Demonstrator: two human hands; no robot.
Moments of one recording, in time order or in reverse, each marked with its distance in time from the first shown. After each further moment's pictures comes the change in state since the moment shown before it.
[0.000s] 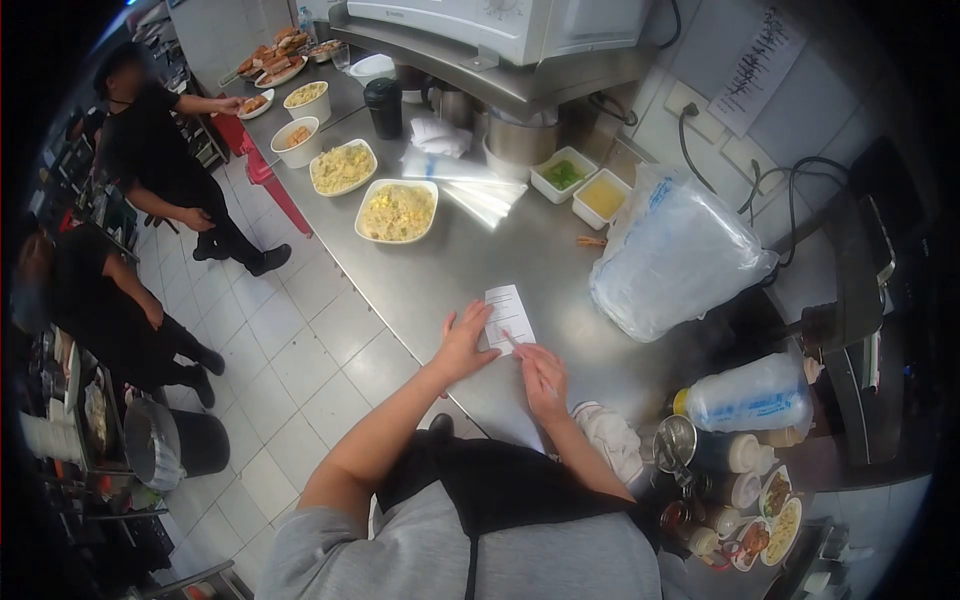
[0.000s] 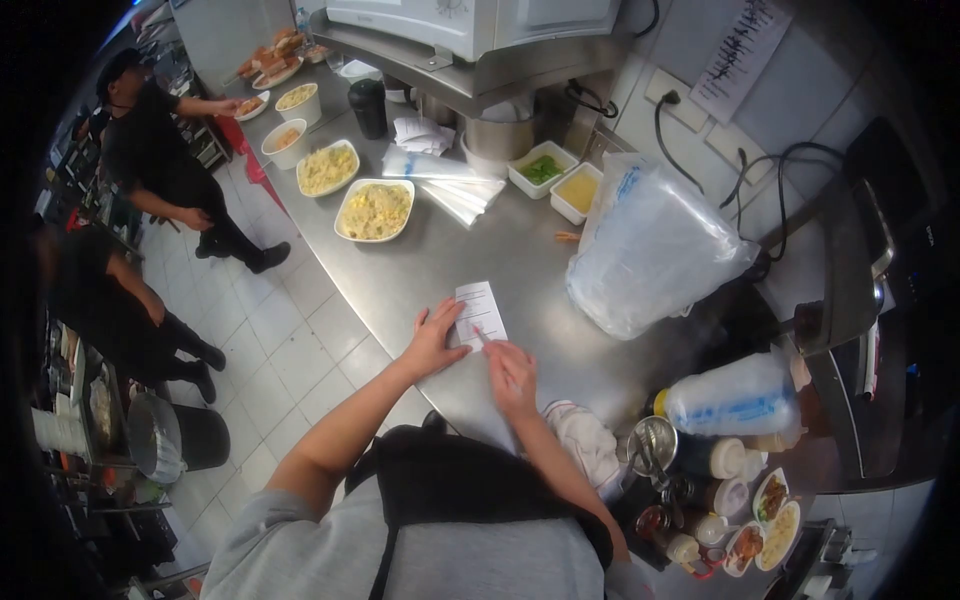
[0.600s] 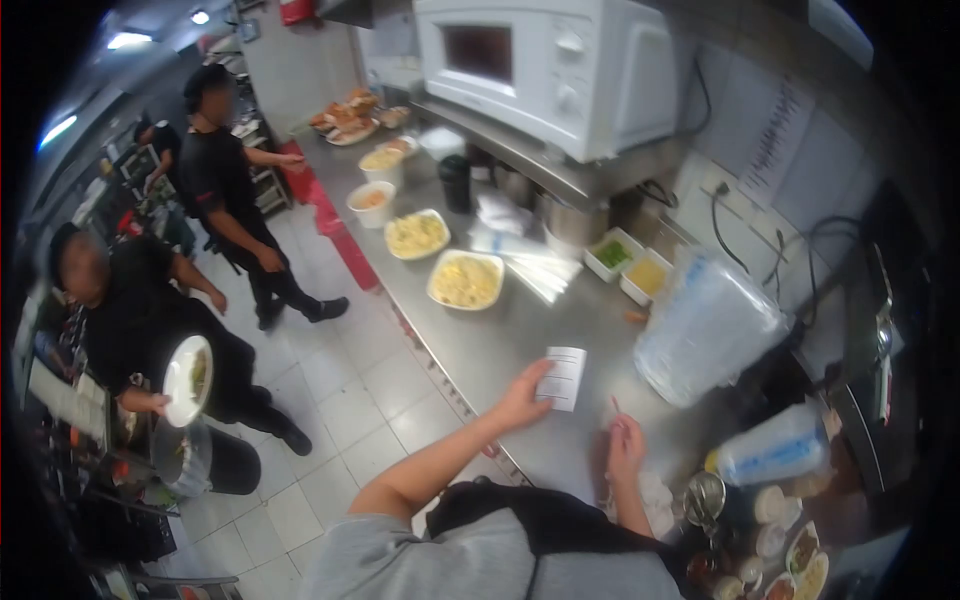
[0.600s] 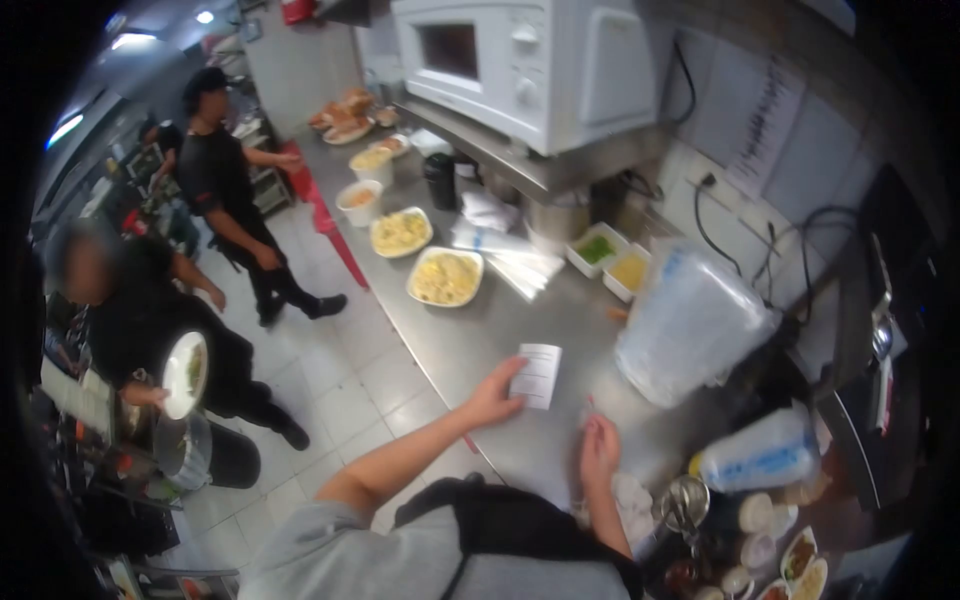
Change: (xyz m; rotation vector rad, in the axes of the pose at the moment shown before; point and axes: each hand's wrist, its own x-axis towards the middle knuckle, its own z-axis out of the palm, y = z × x) left_hand 0.010 0.003 -0.009 -0.261 0.102 0.131; right_hand -0.022 0.018 -0.043 0.056 0.270 0.202
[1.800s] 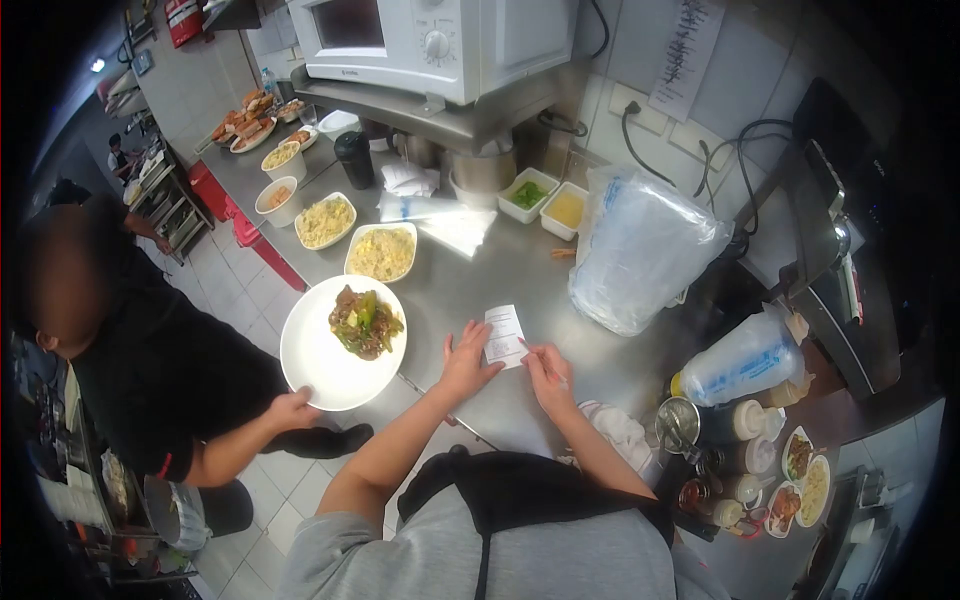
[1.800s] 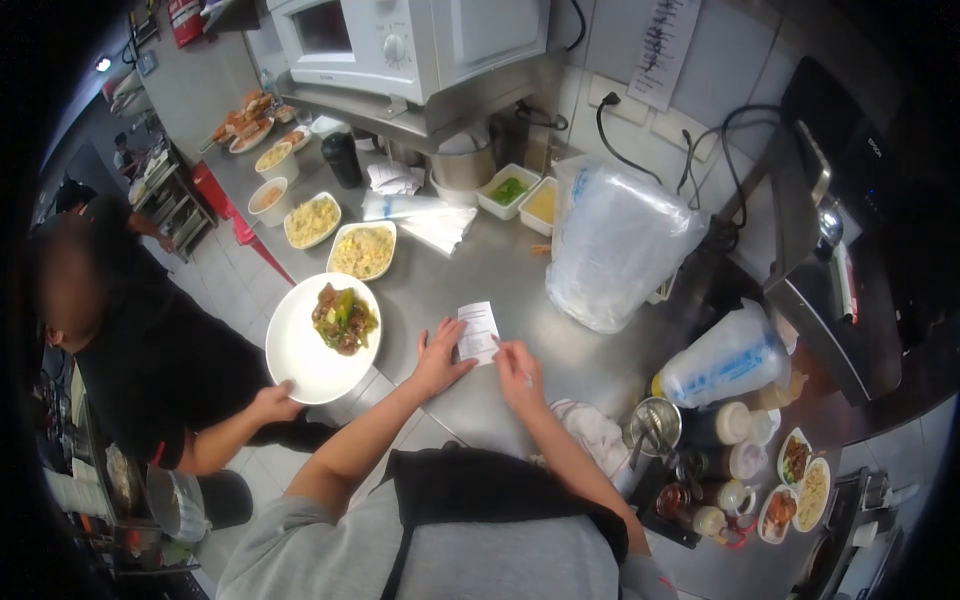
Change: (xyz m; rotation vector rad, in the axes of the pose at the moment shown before) left_hand -0.005 0.011 0.016 0.330 -0.061 -0.034; right_hand 0.020 -0.020 0.042 0.032 -0.123 -0.015
